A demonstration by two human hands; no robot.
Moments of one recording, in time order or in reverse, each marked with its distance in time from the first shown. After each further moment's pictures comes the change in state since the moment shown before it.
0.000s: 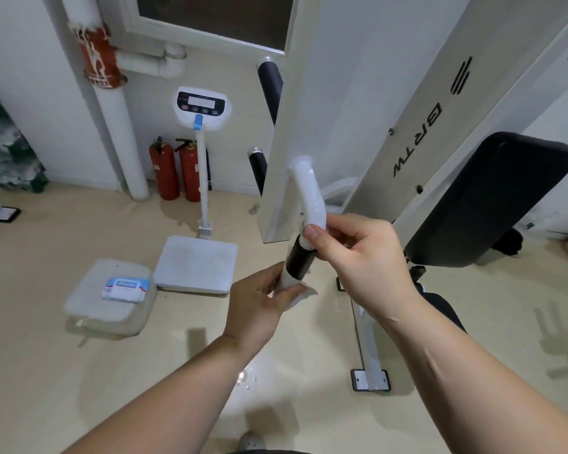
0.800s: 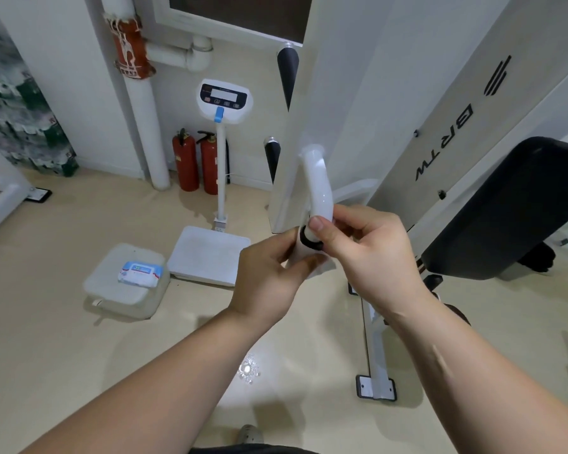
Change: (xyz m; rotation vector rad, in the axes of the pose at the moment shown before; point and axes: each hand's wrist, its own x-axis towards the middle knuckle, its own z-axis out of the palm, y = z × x) left_hand 0.017 0.029 0.009 0.092 0.044 0.194; right_hand 0.012 0.014 -0.006 0.047 -0.069 -0.011
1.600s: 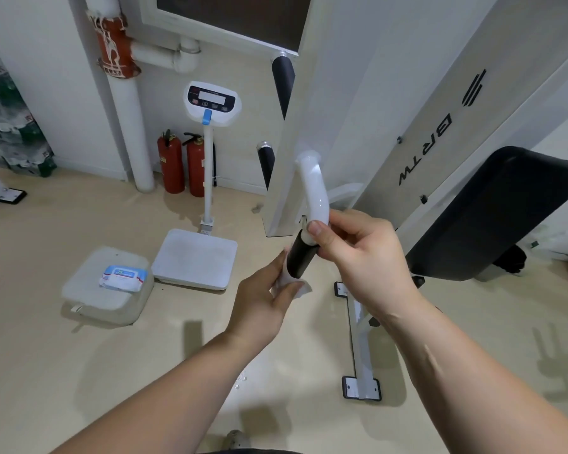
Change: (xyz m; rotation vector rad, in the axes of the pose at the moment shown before) left_hand -0.020 -0.048 0.008 0.110 -0.004 -0.092; right_hand -0.001 -0.003 -0.001 -0.051 0.033 0.009
